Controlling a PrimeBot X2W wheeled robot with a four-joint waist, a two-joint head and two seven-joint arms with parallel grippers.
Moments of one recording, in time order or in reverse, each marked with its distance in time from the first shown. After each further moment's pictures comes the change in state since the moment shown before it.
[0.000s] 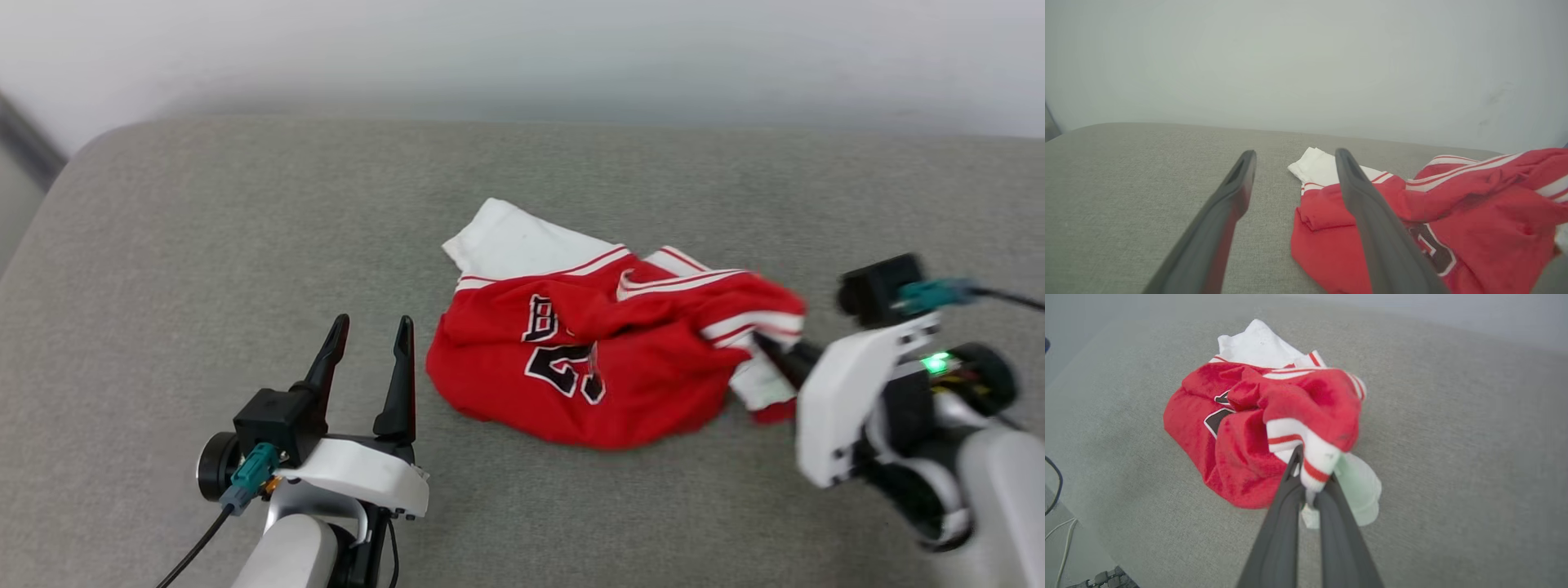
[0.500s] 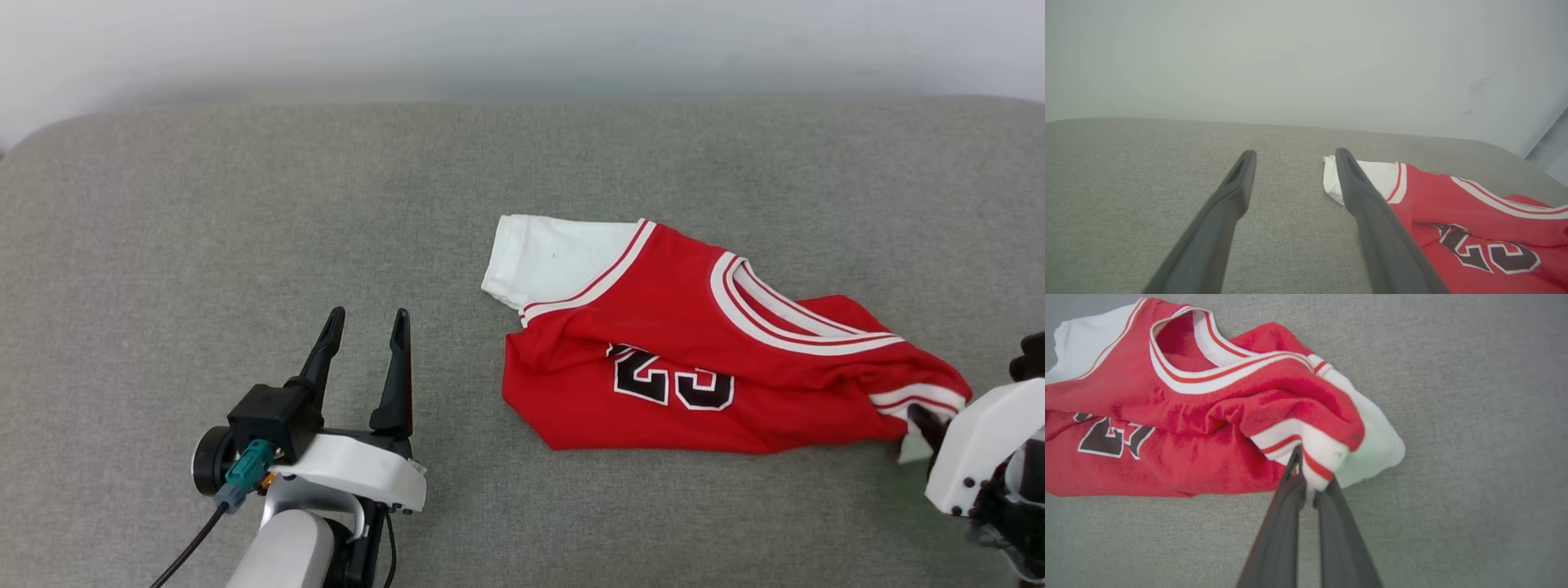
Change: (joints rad) left arm 0.000 0.007 0.003 -0.016 -0.001 0.002 -0.001; right arm 0.113 0.052 -0.432 0.077 -0.062 0.000 0.089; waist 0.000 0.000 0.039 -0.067
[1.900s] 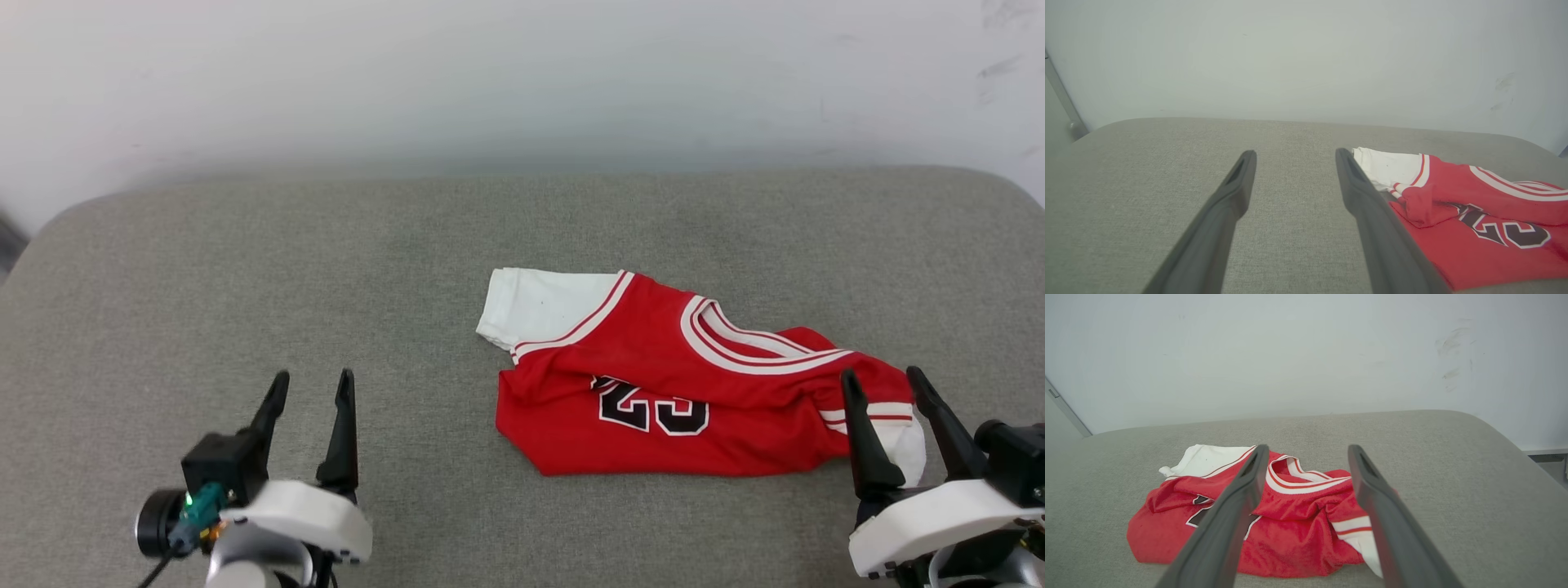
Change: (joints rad) left arm 0.133 0.085 0.035 -0.038 -0.030 0.056 0.052; right arm 0.219 0.094 0.170 -0.144 -0.146 0.000 -0.745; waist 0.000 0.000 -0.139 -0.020
